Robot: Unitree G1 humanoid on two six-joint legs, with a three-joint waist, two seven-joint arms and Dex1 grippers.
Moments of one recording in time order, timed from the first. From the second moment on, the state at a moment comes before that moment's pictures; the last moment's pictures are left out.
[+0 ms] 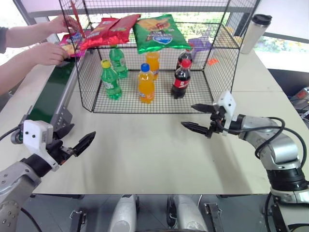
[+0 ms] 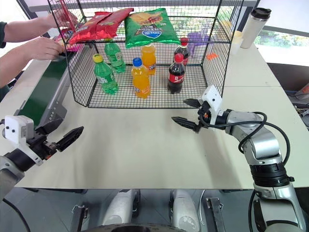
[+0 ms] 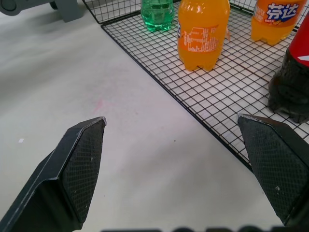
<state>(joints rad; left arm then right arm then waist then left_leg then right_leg) 0.27 0.64 0.57 -0.65 -0.82 0.68 -0.47 -0.41 -0.67 -0.02 -0.15 0.46 0.55 0.91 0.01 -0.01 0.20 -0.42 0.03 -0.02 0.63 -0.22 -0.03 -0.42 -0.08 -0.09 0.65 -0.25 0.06</state>
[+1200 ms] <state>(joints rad) 0.77 0.71 0.93 -0.40 0.41 -0.28 -0.48 -0.80 -0.33 0.17 0.10 0.45 0.40 1.05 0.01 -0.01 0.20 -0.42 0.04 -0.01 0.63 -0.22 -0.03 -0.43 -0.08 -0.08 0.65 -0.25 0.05</state>
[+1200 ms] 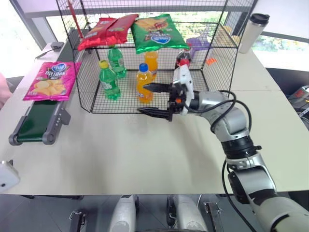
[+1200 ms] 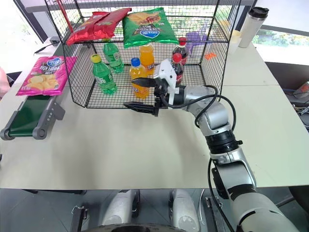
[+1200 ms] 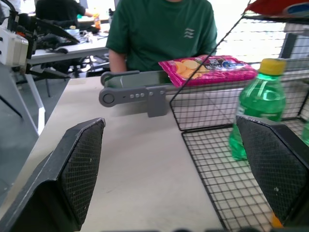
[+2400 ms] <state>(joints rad) 0.55 0.61 0.69 -0.35 0.76 -0.24 -0.13 -0.78 -0.32 0.17 0.17 0.35 0.34 1.04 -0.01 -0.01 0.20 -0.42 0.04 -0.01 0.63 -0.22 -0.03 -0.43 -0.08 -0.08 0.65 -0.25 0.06</state>
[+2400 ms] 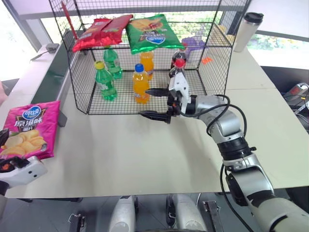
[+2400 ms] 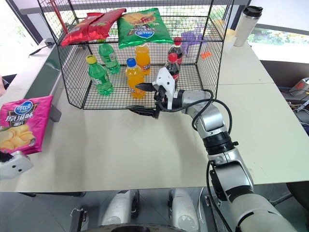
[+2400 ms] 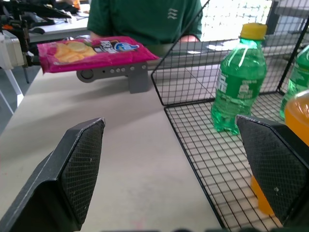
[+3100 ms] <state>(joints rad) 0.56 0.66 0.78 -0.46 0.62 -0.09 -0.30 -0.75 -0.32 0.17 0.19 0.33 0.32 1.01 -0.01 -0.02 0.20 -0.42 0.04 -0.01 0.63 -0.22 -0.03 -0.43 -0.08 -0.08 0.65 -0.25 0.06</state>
